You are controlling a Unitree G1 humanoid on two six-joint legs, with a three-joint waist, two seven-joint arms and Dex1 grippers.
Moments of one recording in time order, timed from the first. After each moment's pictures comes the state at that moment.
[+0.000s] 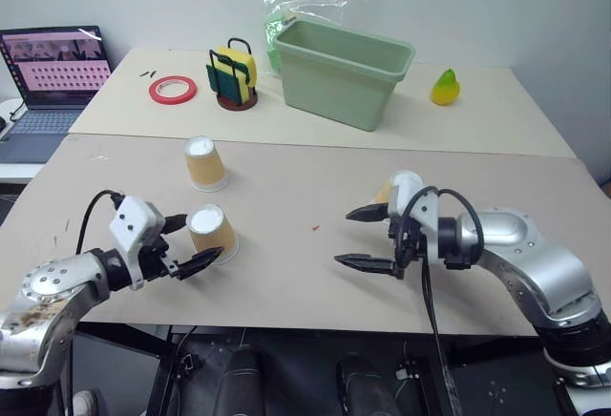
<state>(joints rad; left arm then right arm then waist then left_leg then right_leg) 0.01 0.81 0.26 -0.35 -0.54 0.52 -0.82 -0.42 -0.78 0.13 -0.49 0.52 0.69 0.89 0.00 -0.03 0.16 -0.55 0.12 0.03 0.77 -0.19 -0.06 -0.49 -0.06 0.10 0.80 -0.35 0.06</state>
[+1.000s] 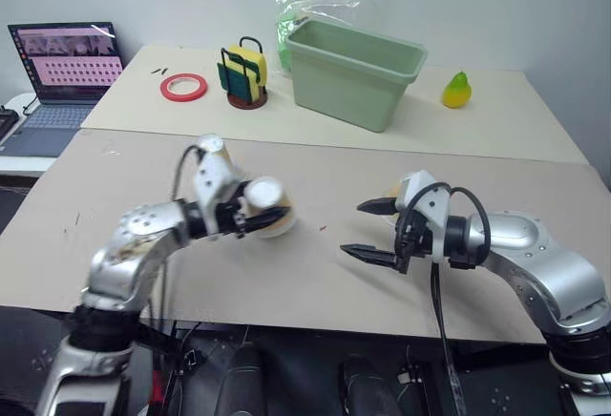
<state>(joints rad) -0.47 0.53 -0.10 -0.16 -0.43 0.43 -0.89 -0.39 -0.78 0.09 -0.52 0.52 0.74 0.79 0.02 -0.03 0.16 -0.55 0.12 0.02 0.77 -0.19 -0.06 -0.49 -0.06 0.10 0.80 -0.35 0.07</state>
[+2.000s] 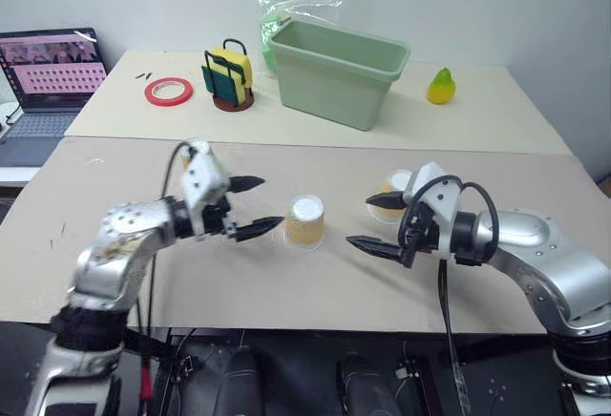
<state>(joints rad) -0.33 0.66 0.10 -0.27 -0.48 0.53 -0.93 -0.39 -0.78 0.04 -0.54 0.53 0.81 0.76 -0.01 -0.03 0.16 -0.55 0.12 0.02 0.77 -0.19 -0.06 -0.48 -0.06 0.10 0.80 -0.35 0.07</state>
